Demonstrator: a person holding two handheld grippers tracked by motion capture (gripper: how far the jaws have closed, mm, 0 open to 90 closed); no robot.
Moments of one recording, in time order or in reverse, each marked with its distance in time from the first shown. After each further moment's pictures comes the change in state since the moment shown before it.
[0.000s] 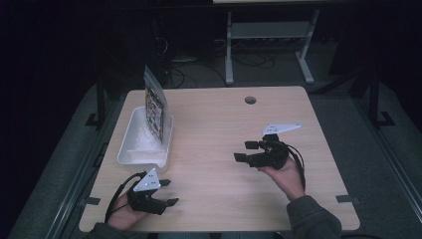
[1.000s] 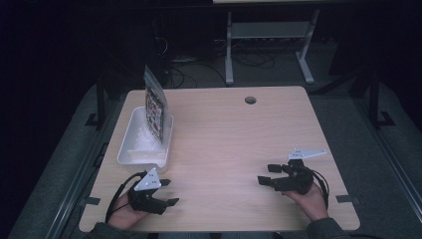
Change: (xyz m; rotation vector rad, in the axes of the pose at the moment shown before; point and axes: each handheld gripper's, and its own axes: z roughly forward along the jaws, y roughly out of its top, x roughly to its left) left arm 0.000 0.000 0.001 0.001 -0.001 -0.012; right arm -0.018 -0.082 -0.043 0.027 -0.011 0.099
